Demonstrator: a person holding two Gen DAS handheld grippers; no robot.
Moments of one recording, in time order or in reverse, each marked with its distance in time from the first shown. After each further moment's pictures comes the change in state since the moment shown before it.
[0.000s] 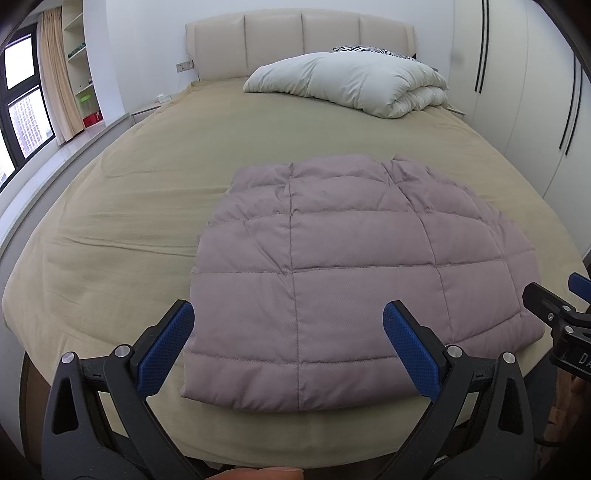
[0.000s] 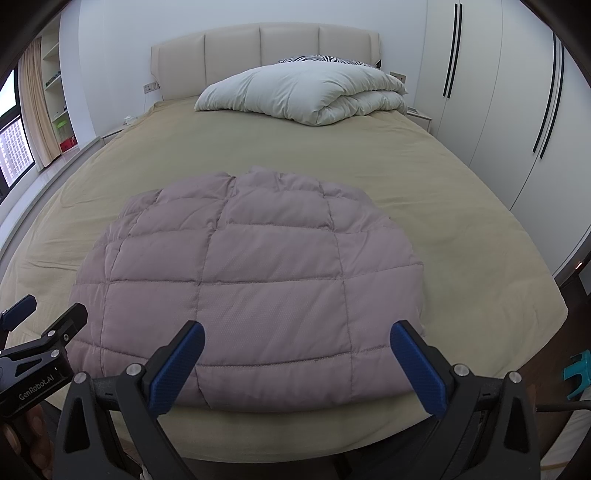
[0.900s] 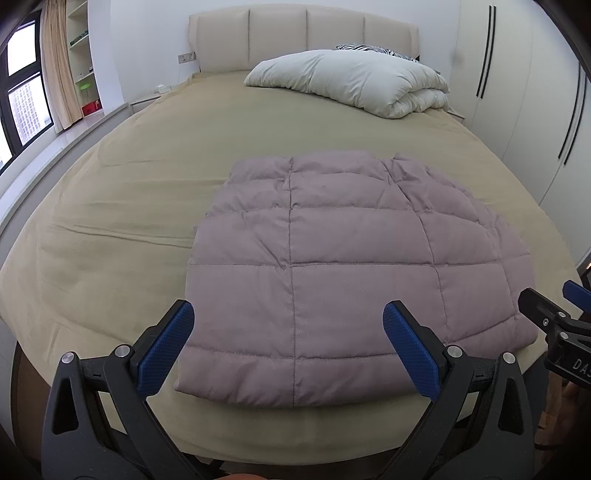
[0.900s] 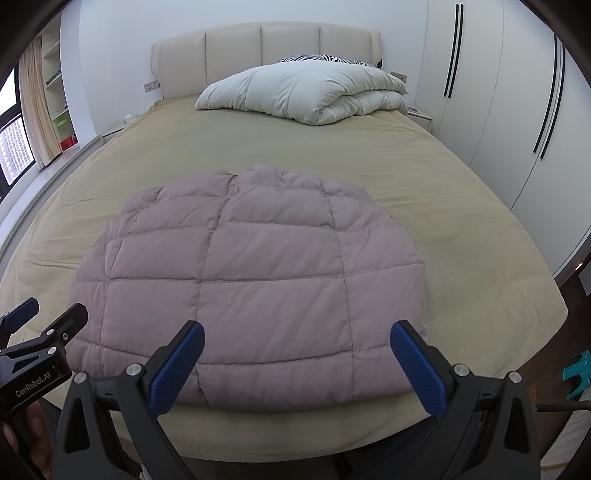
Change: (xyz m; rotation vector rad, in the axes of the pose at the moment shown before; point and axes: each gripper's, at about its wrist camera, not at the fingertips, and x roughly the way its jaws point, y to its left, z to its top) left arm 0.002 0.013 0.003 -0.030 0.018 -0.030; right arm 0.002 0.000 -0.002 -0.006 0.002 0.001
